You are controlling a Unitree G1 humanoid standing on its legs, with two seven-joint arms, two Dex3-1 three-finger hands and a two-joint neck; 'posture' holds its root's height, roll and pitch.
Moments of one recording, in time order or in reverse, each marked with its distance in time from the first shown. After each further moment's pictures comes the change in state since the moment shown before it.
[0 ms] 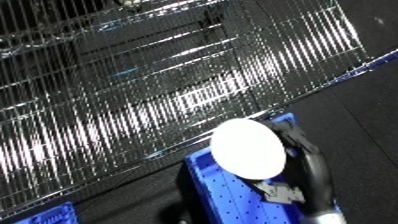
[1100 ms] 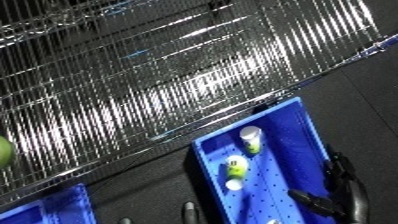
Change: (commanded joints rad) left arm -0.038 -0.009 -0.091 0.073 -0.018 -0.010 -0.077; right arm -0.085 -0.030 -0.041 0.735 0.194 -0.008 0.176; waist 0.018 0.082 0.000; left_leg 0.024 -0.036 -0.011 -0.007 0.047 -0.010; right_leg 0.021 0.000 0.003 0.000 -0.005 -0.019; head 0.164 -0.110
